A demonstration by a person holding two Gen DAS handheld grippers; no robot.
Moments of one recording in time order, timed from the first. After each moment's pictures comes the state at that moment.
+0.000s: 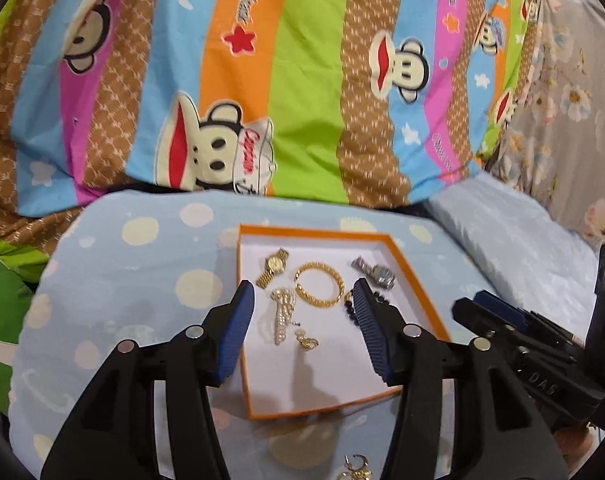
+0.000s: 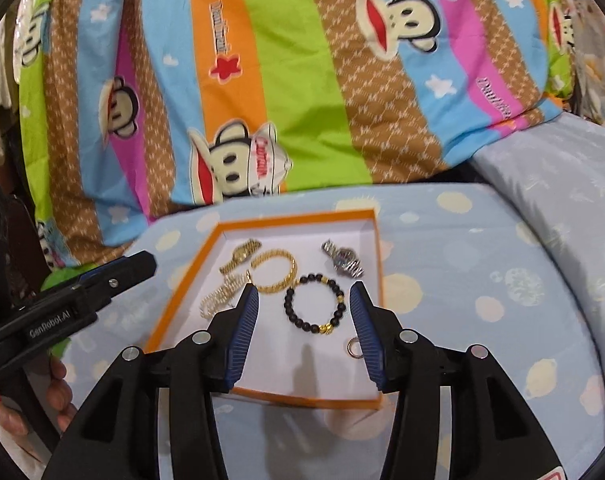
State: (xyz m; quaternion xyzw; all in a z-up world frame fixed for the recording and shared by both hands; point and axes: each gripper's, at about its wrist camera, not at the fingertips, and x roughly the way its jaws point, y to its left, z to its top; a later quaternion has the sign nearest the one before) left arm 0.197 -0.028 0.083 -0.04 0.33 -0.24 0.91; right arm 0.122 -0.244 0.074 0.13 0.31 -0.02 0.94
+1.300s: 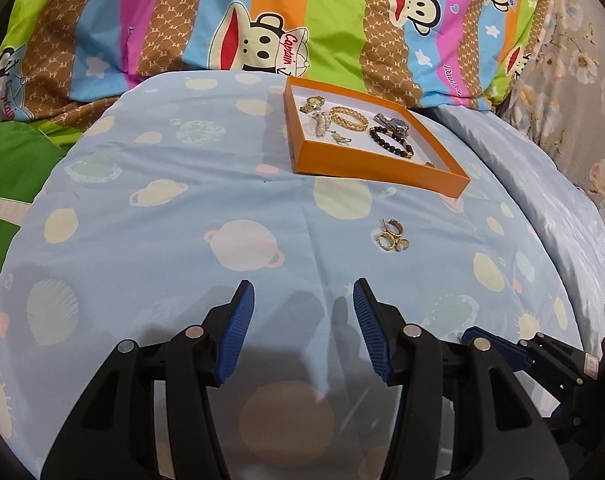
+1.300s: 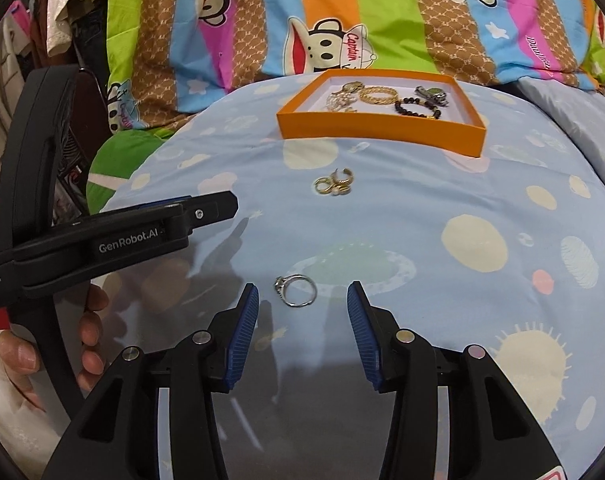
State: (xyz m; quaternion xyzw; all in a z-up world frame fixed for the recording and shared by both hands) left arm 0.065 0.032 -0.003 -0.03 0.43 -0.21 0.88; right arm -0.017 -0.121 -0.004 0.06 0.42 0.07 0.90
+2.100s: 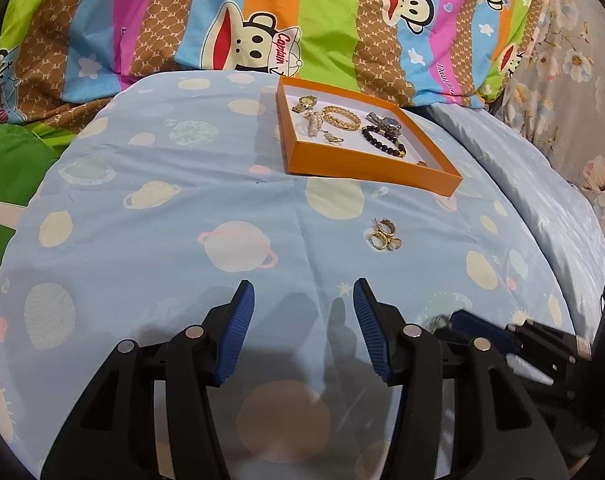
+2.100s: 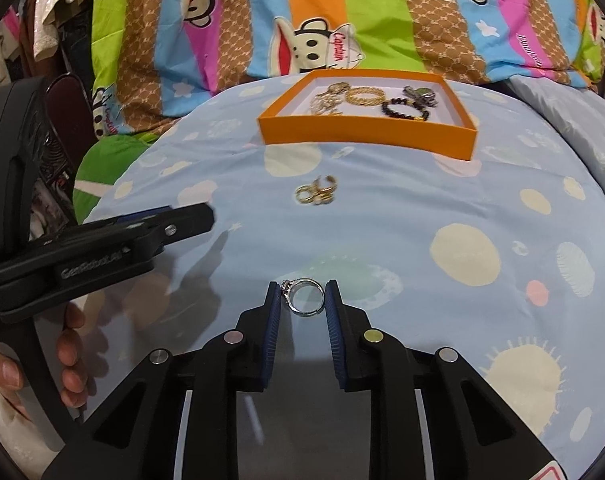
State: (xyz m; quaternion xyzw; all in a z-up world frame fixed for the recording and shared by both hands) left arm 0.065 0.032 0.000 -0.03 0.43 -0.23 0.87; right arm -0.009 -0.136 -0.003 0.07 0.42 0.04 0.90
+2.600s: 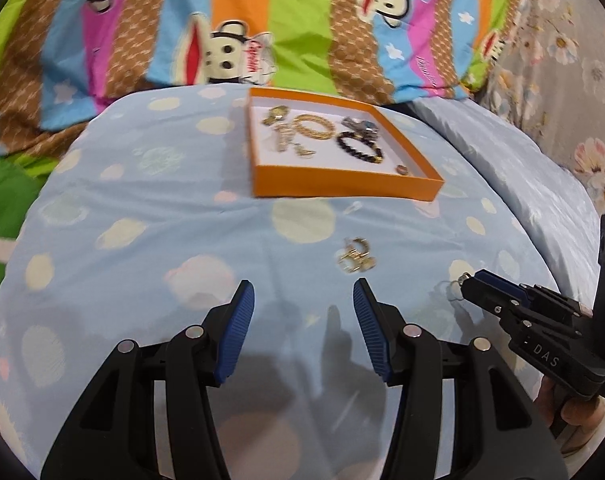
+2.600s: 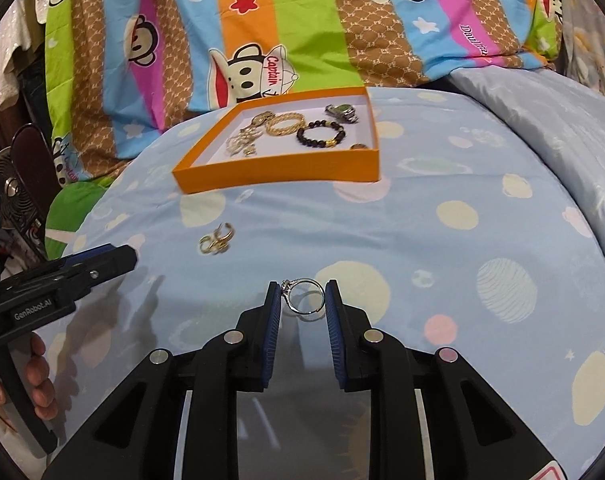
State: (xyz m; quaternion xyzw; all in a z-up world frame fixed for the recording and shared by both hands) left arm 0.079 -0.004 0.011 0.00 0.42 -0.26 0.87; right arm 0.003 -0.200 0.005 0.11 0.40 -0.02 0.91
